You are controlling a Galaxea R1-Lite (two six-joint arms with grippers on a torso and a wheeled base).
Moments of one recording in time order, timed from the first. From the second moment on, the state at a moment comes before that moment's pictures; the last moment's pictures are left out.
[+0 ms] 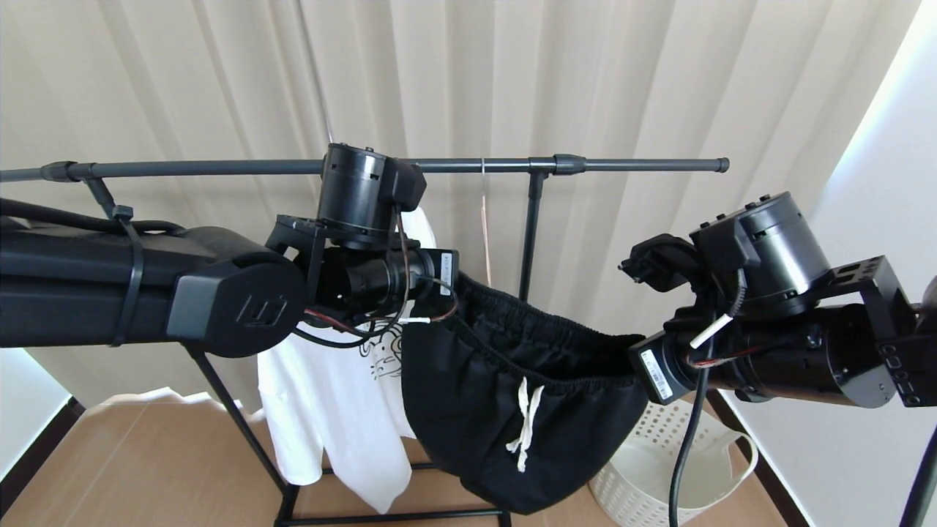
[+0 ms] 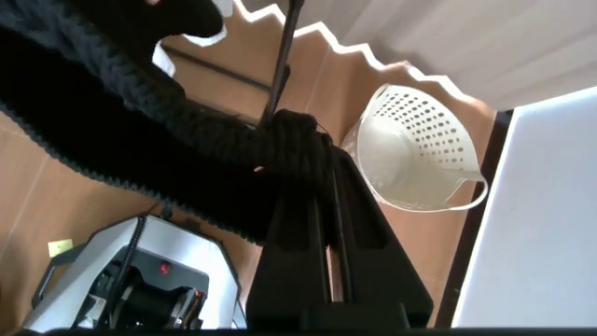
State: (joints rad) left arm -0.63 1.88 -1.32 -0.13 0.22 -0.19; right arm 0.64 1.64 -1.07 0.23 -0.33 0.10
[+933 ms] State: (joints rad) left arm -0.67 1.91 -1.37 -0.13 0.25 -0.19; right arm 0.69 1.66 -0.82 -0.25 0.12 -0.04
